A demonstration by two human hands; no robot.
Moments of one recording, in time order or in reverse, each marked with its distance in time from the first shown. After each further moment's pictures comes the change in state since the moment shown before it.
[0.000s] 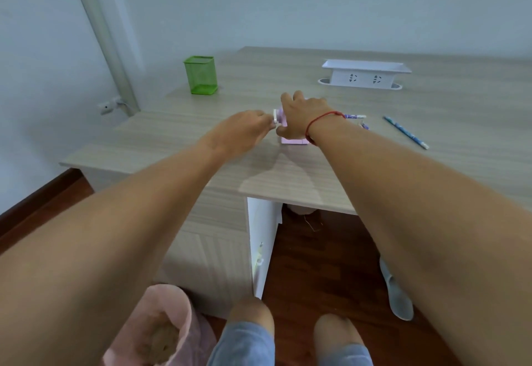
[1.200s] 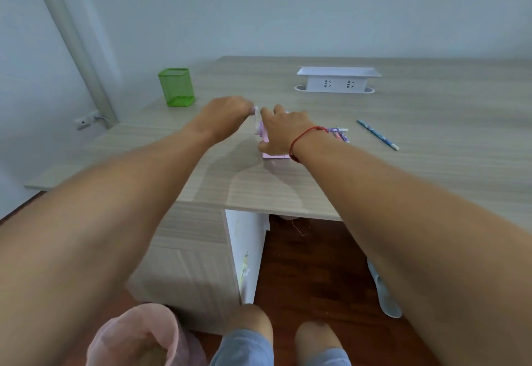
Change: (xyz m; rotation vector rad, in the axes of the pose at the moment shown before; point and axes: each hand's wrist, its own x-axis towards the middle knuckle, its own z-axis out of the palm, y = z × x) left_hand 0.053 -0.019 -0.002 0.264 -0.052 -0.099; right_hand -0.023 0.010 -0.001 -0.029 0.054 -0.014
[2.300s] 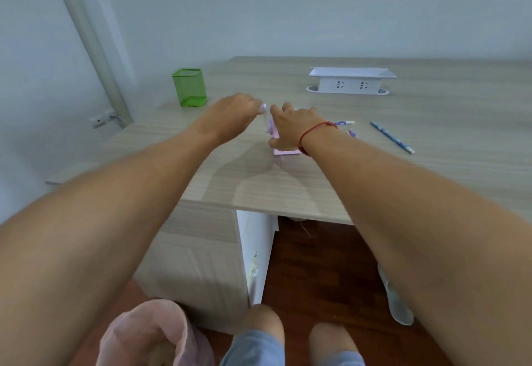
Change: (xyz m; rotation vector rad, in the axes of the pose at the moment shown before) left_hand -0.008 -0.007 -0.008 -0.031 0.094 0.091; right_hand 0.017 0.001 0.000 0.030 -0.064 -0.009
